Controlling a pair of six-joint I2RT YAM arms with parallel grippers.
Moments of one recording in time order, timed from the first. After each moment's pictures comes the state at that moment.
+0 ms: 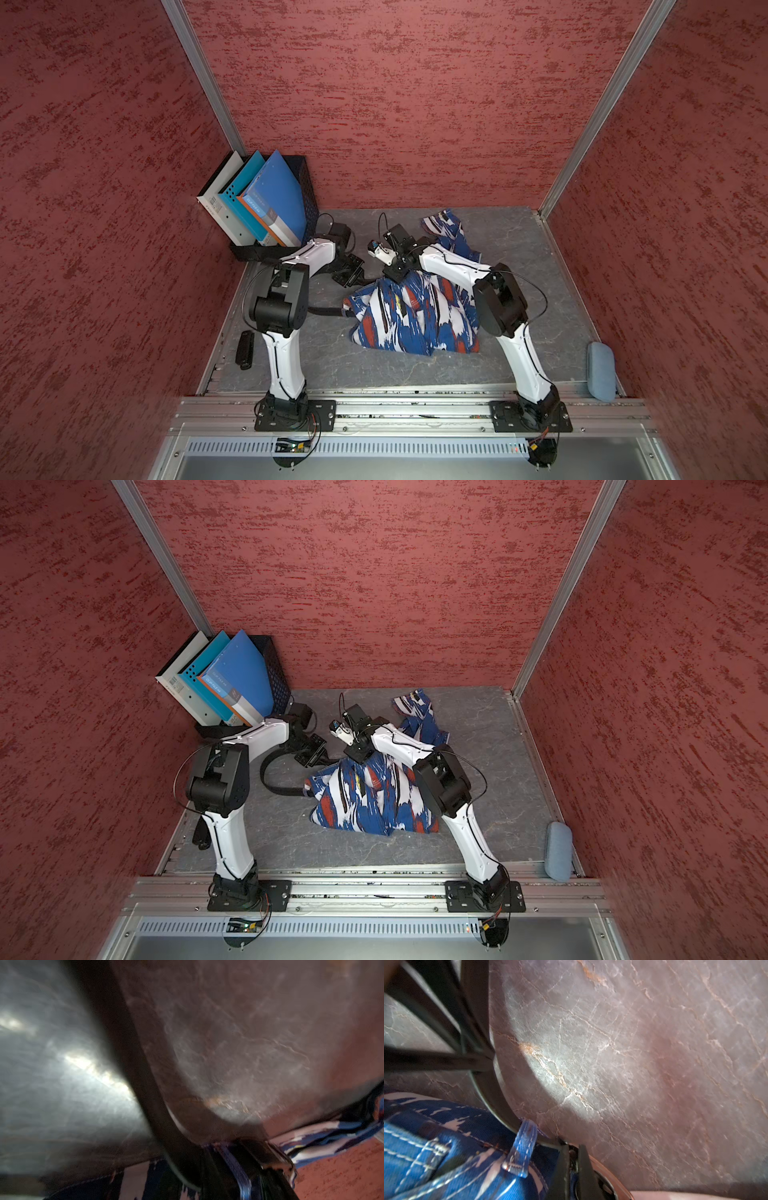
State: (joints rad) left arm -0.20 2.03 1.42 -0.78 0.36 -1.12; right arm 0.68 2.29 1.90 -0.68 -0.08 -0.32
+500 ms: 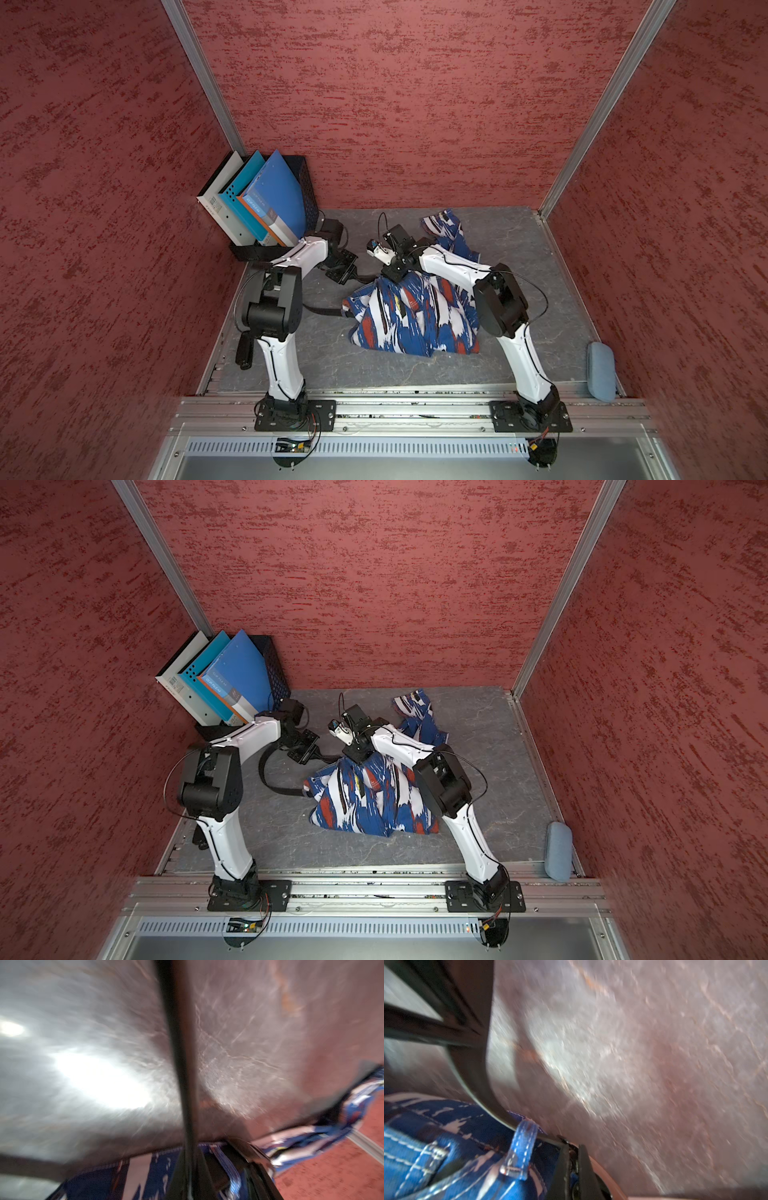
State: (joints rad) left arm -0.11 1.89 1.40 -0.82 0.34 -1.12; right arm 0.69 2.28 1.89 -0.64 -0.11 -0.31
